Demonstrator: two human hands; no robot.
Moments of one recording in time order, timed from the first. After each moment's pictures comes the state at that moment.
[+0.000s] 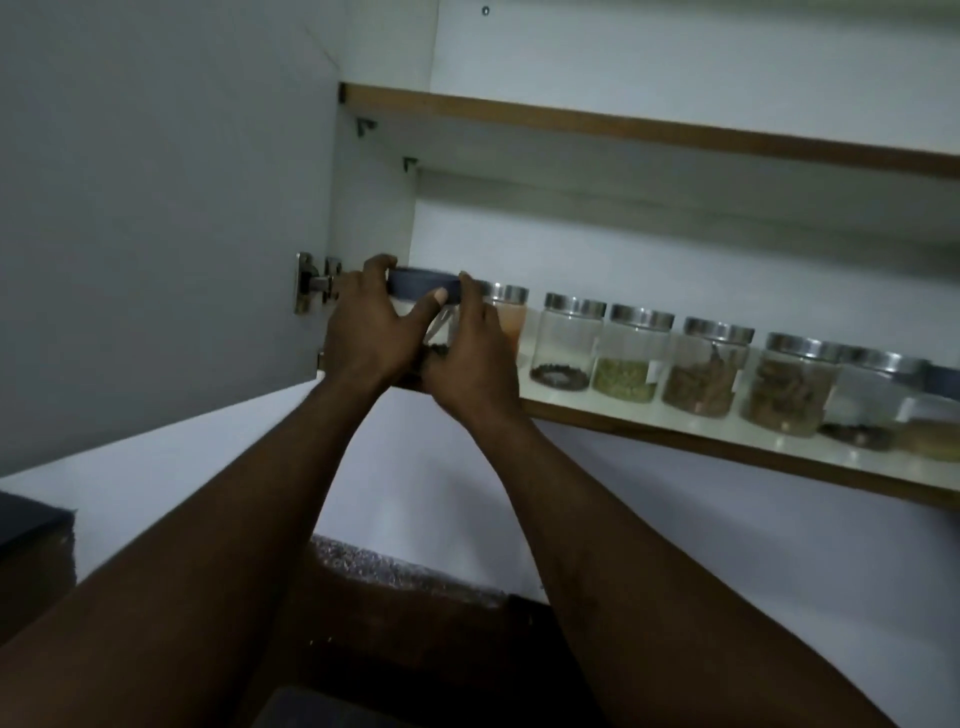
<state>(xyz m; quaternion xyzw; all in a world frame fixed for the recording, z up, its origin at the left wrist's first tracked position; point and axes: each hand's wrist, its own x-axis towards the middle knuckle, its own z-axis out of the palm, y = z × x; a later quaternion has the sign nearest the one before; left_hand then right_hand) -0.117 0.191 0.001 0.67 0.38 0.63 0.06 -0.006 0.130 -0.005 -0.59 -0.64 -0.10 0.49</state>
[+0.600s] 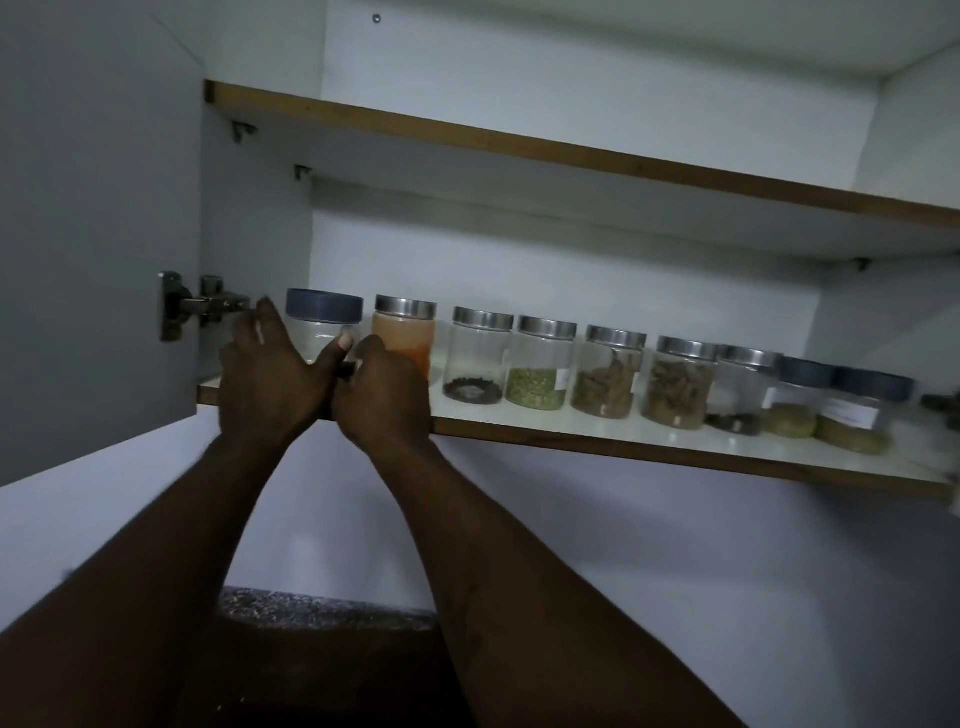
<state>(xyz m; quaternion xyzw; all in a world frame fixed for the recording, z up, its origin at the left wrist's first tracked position) -0.100 0.210 -0.022 0.69 0.48 0.55 0.04 -0.002 0.139 -0.014 -0.65 -0.59 -0.13 0.46</state>
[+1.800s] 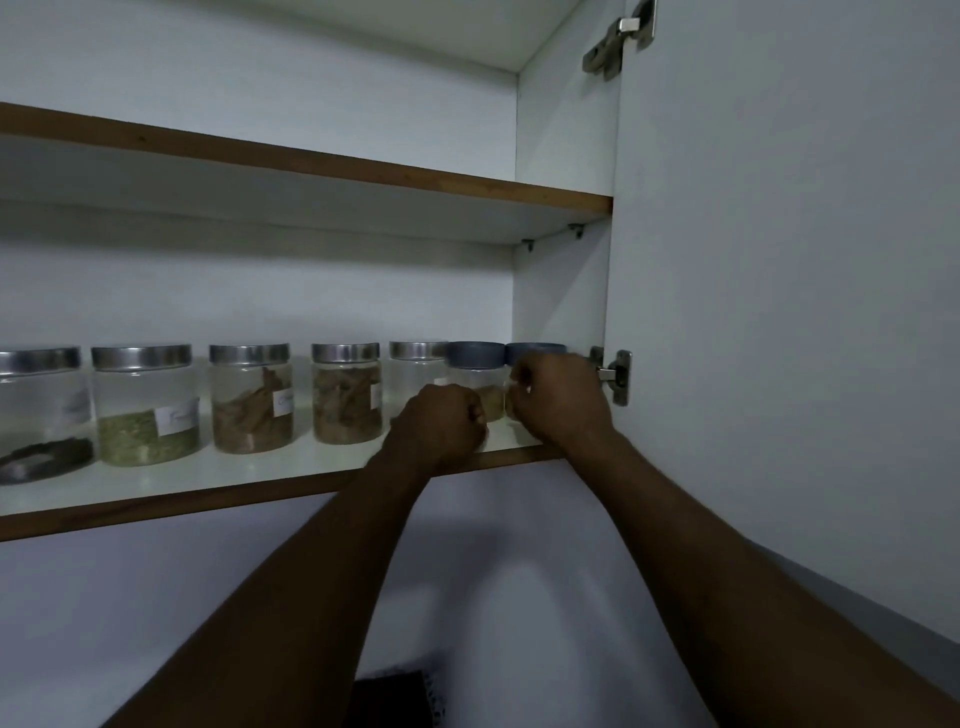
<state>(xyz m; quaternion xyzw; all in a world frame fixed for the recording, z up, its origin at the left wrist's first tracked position) 0.362 -0.025 0.006 0.93 0.15 0.32 0.09 0.454 -0.166 0.028 -0.80 -0.41 -0.33 0.29</state>
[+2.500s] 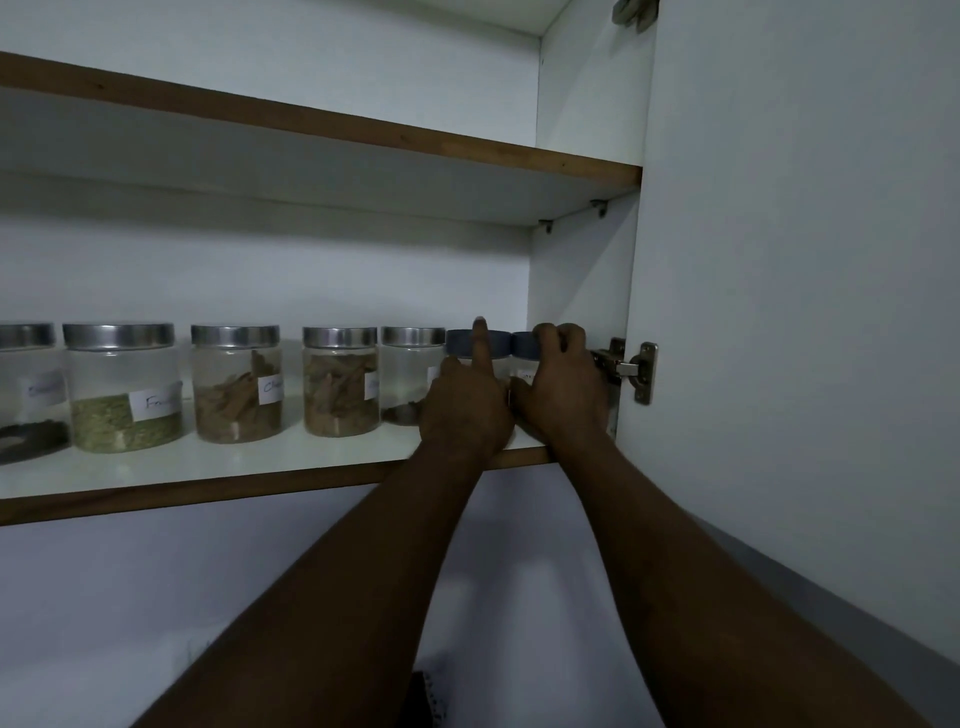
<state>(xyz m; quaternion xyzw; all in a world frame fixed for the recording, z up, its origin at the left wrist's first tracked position) 0.413 -0.044 0.002 0.88 0.26 0.39 0.08 0.509 -0.123 0.008 -0.79 -0.36 -0.35 0.34</state>
